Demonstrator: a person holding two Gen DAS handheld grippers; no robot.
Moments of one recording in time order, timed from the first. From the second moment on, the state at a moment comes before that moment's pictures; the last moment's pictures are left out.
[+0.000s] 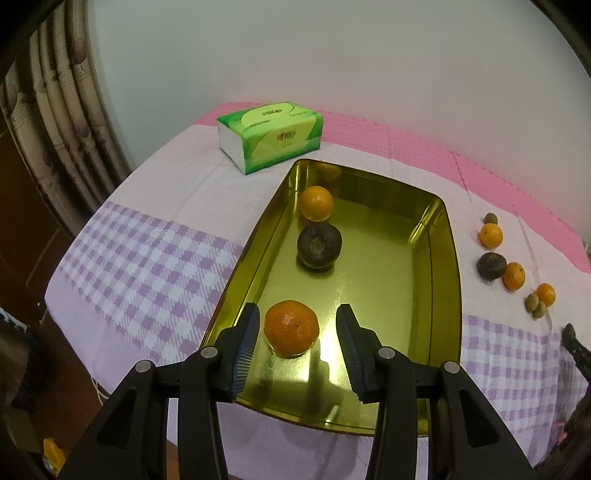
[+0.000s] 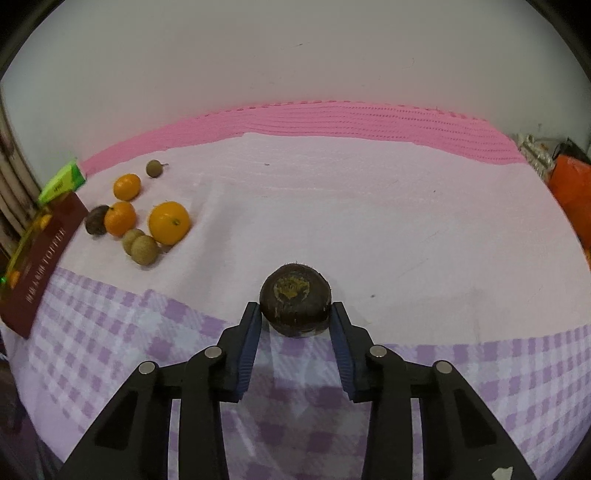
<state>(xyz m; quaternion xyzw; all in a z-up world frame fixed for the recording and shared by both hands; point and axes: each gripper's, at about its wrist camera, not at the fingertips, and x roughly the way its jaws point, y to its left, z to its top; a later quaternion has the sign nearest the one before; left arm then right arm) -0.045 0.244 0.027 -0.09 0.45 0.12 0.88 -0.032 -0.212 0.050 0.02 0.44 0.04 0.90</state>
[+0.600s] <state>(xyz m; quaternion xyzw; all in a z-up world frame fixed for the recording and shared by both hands) -0.047 0.238 0.027 -0.09 0.46 0.11 0.88 -0.030 -0.208 0.061 0.02 0.44 0.05 0.90</state>
